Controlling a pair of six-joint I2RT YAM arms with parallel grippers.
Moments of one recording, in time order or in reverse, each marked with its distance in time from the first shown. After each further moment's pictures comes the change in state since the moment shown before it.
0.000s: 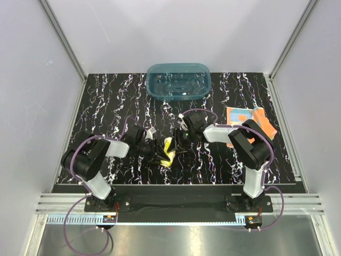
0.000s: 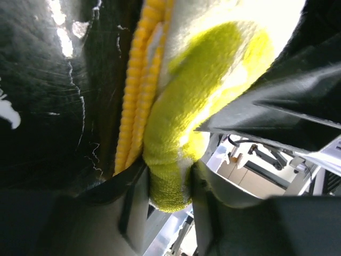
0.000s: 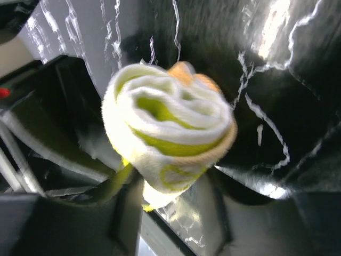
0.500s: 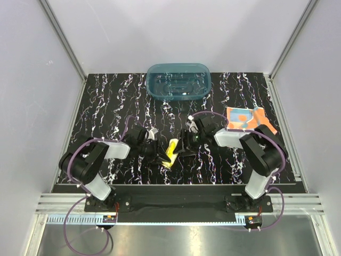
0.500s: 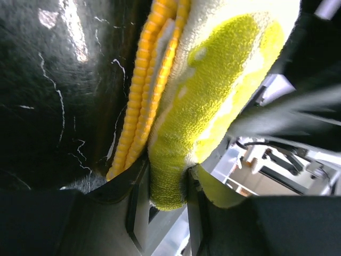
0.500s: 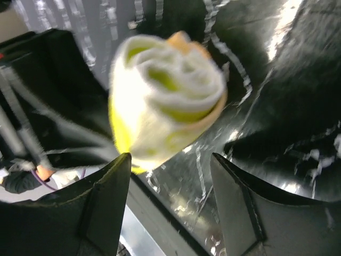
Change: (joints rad) left arm -0.046 -0.052 0.005 -0.046 -0.083 0.011; right arm -0.074 -0.154 -0.163 0.038 -0.066 -0.030
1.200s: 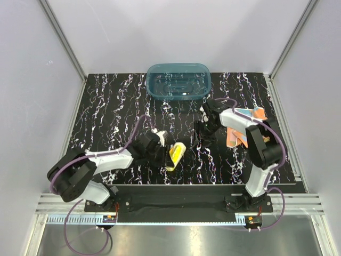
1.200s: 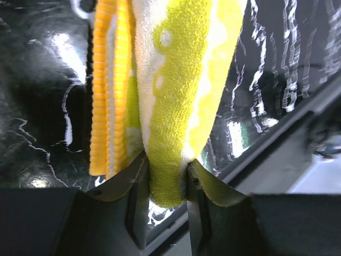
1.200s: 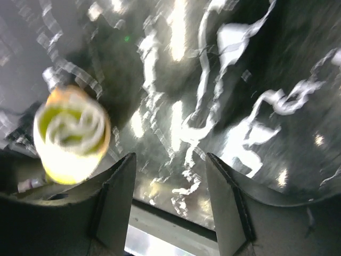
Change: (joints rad) left arm -0.309 -0.192 0.033 -0.173 -0.454 0.158; right arm -0.166 0.122 0.376 -0.712 0.271 -0.281
